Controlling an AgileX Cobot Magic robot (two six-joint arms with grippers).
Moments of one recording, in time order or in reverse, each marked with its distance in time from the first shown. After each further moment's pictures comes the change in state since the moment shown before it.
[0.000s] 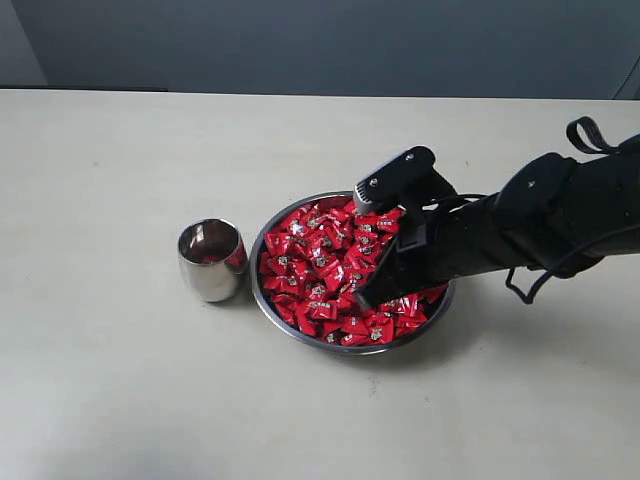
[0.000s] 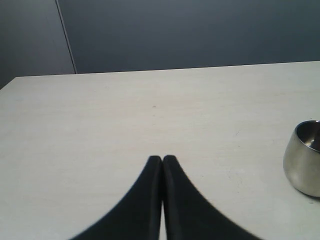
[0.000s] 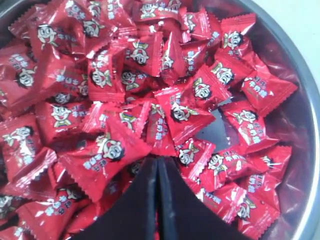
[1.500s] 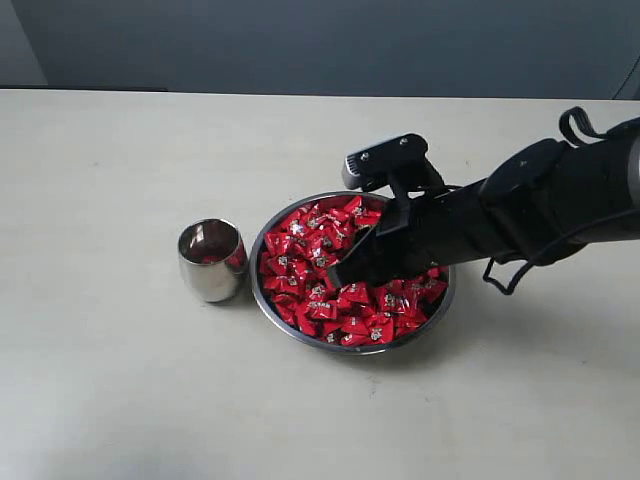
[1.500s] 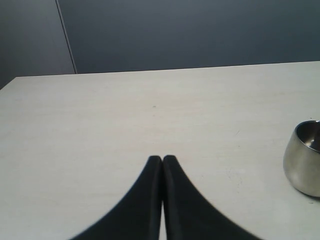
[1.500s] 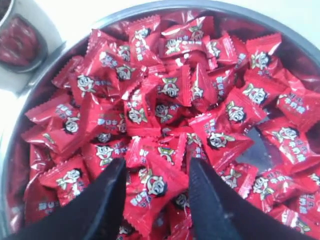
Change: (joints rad) left arm 0.000 0.000 0.000 0.000 0.000 0.000; right arm 0.013 0.022 -0.052 0.185 0.067 0.002
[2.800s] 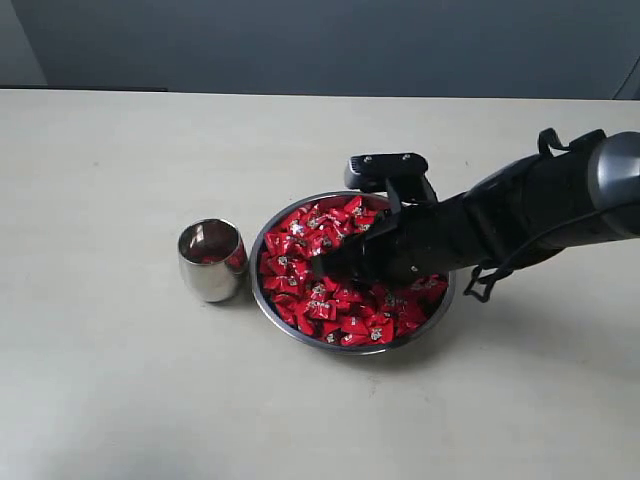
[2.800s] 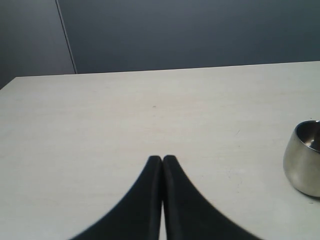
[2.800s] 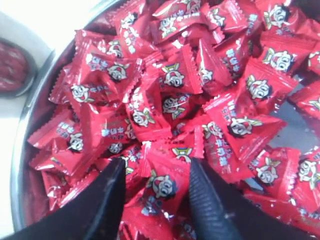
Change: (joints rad) left arm 0.000 0.000 0.000 0.000 0.000 0.000; right arm 0.000 0.072 -0.019 0.247 0.055 0.001
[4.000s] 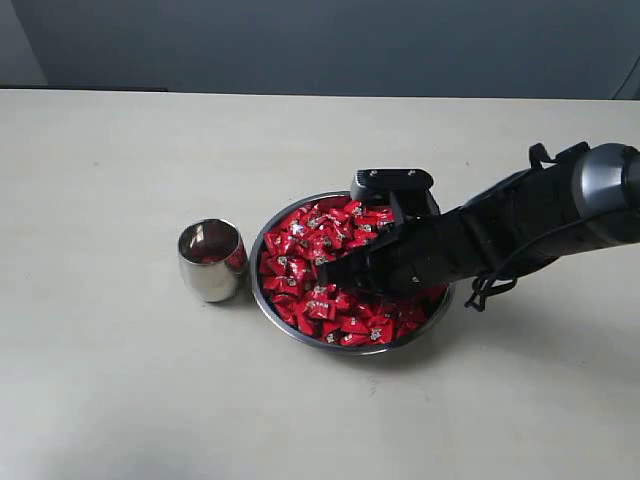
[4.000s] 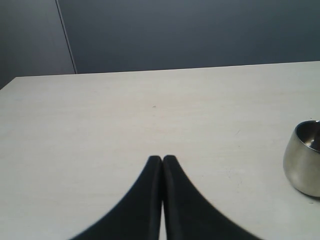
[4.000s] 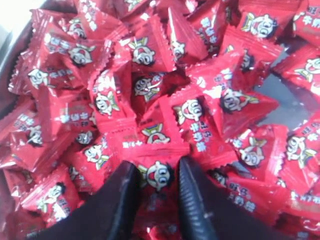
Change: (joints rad) left arm 0.000 0.000 0.000 0.000 0.000 0.000; right arm 0.000 0.046 0.010 0.018 -0.021 0.021
